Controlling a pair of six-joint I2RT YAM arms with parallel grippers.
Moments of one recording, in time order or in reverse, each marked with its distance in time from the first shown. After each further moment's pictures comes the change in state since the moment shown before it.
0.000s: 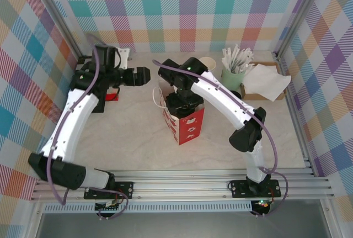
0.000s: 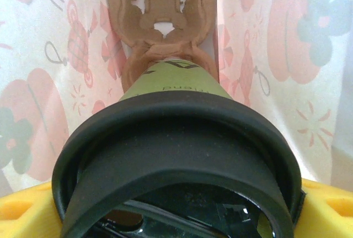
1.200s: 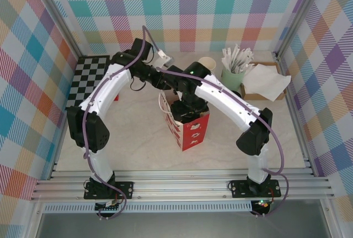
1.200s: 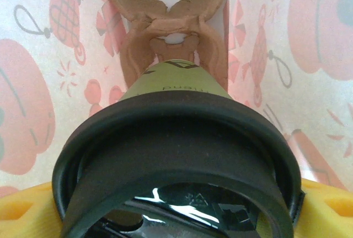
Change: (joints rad) left arm -0.113 0.438 0.261 -0.147 0.340 0.429; right arm -0.002 -0.094 -0.183 0.000 -0.084 -0.012
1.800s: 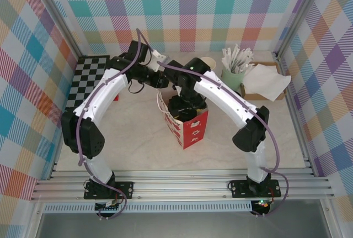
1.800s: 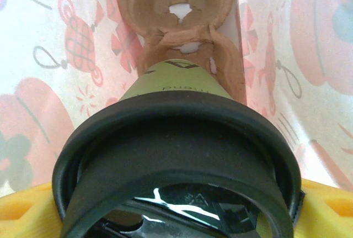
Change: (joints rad) left arm -0.001 -0.105 -0.123 0.112 -0.094 -0.196; right arm -0.034 0.066 0.099 0.000 -0.050 0.013
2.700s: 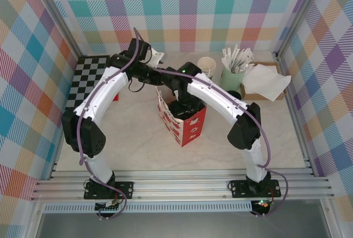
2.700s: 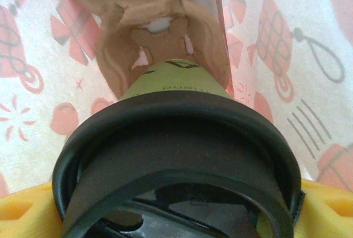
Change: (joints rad) left arm -0.009 0.029 0.068 -0.060 -0.070 -0.117; right arm 0.000 0.061 -0.073 -0.001 0.042 -0.030
